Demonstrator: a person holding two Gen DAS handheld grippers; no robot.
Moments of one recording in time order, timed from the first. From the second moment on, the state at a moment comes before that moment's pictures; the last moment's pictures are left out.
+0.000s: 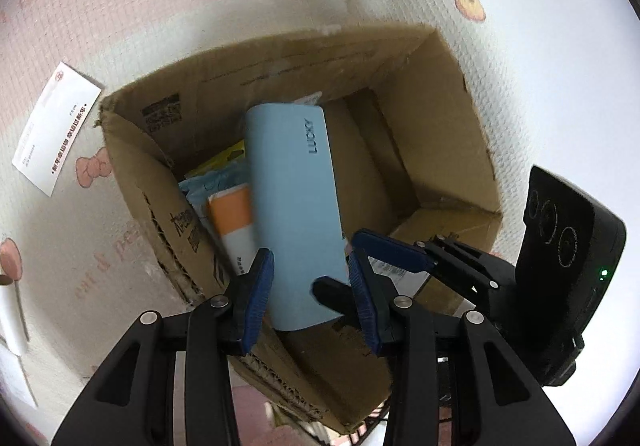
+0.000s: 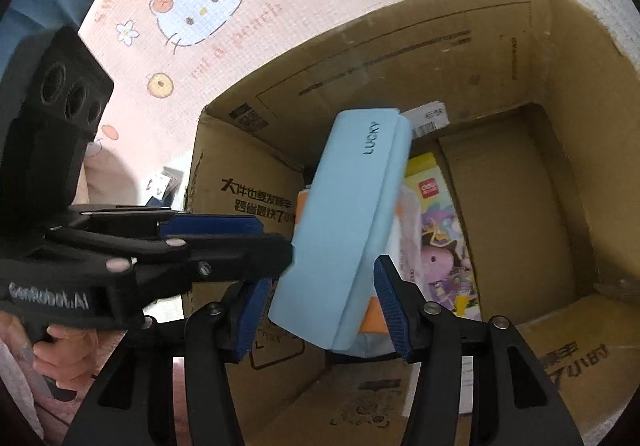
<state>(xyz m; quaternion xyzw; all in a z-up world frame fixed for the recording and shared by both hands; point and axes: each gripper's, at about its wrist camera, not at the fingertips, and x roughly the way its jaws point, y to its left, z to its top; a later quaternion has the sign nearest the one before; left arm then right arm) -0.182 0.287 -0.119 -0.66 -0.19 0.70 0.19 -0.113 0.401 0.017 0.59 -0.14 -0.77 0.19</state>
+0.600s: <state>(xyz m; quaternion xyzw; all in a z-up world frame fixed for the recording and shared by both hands) -0.205 0.293 -0.114 -0.61 -0.10 0.77 0.16 -0.160 0.452 -0.004 0.55 -0.35 -0.76 0.01</state>
